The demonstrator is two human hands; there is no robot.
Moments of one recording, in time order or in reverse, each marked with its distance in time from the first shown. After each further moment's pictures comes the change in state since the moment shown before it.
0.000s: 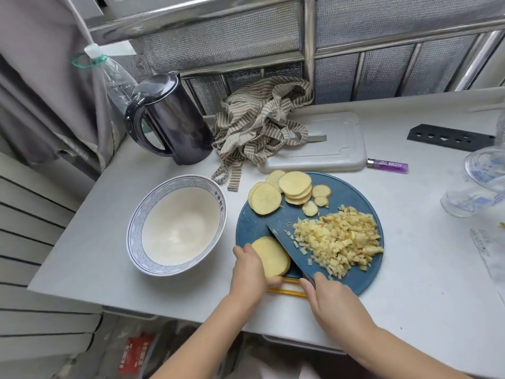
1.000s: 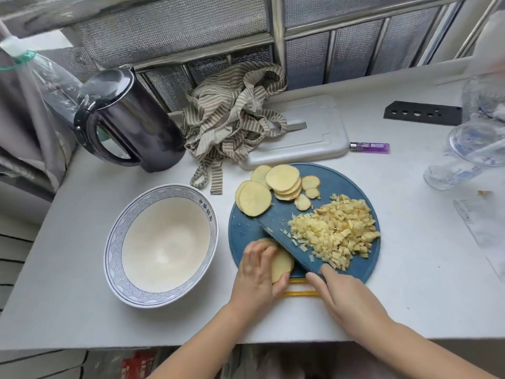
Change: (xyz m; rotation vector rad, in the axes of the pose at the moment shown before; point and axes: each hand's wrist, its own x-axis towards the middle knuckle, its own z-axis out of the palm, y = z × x) left_hand 0.042 -0.048 0.038 -0.021 0.406 0.927; right_hand 0.000 -0.010 -0.005 0.180 0.015 0.109
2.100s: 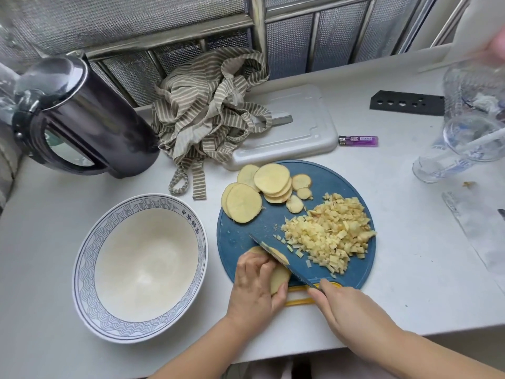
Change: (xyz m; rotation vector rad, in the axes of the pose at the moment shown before) left_hand 0.000 -0.006 0.008 -0.011 0.005 0.043; right_hand -0.003 0.004 0.006 -0.081 0.010 0.040
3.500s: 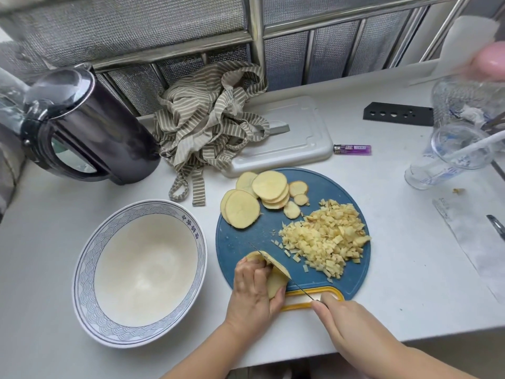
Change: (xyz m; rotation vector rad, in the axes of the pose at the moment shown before) left_hand -0.002 0.002 0.001 -0.013 0.049 0.001; right_hand -0.013 -0.004 -0.003 0.045 -0.064 0.014
